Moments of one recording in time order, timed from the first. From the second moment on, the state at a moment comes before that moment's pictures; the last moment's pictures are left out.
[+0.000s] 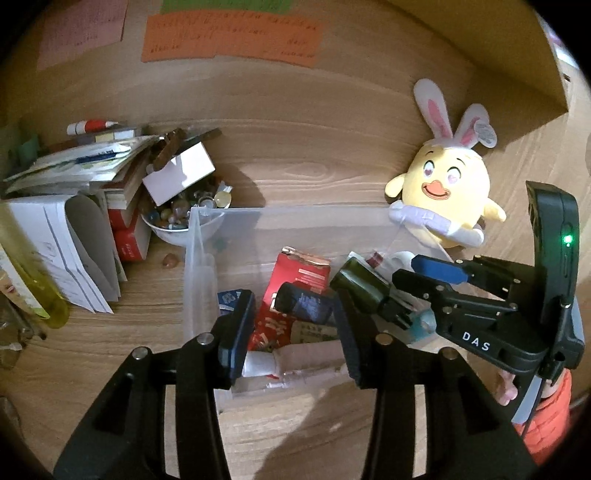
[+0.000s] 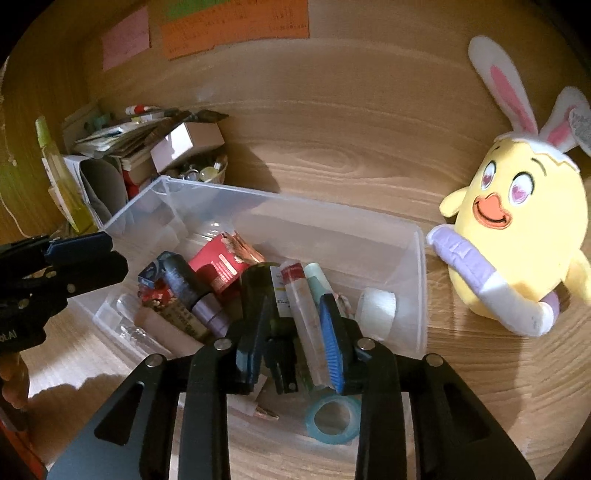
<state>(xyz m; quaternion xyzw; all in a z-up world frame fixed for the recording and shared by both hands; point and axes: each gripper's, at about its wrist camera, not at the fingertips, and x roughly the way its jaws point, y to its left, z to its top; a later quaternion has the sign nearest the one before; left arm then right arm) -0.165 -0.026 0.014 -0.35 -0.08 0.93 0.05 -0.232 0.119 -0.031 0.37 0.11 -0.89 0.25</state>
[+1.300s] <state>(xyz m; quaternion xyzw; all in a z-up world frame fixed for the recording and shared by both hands) -0.092 -0.004 0.020 -0.30 -0.04 0.95 0.02 -0.130 0.162 0.000 0.30 0.08 -0.91 0.26</state>
